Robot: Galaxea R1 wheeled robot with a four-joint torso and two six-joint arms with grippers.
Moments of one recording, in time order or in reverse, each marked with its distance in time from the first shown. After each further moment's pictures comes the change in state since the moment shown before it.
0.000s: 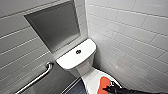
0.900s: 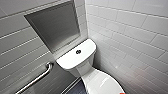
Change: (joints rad) left arm 0.000 0.005 0.000 0.002 0.000 0.000; right arm -0.274 -0.385 0.353 0.000 0.220 -0.004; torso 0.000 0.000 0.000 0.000
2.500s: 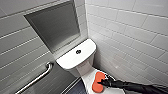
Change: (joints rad) left arm 0.000 0.000 0.000 -0.001 -0.008 0.000; right arm 0.392 0.504 -0.388 -0.016 -0.302 0.005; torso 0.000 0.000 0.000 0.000
